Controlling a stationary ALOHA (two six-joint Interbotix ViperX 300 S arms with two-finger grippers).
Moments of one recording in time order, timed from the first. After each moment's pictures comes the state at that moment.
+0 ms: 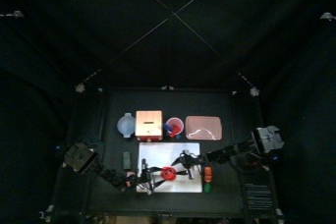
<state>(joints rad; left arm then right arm) -0.62 0.39 0.67 -1.07 -1.06 0.43 0.16 0.07 0.90 -0.17 -0.59 0.19</state>
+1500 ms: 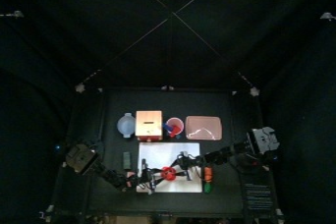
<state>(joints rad) -0.62 0.41 0.66 -1.10 -1.05 0.43 0.17 0.13 0.87 -0.17 -0.59 0.19</state>
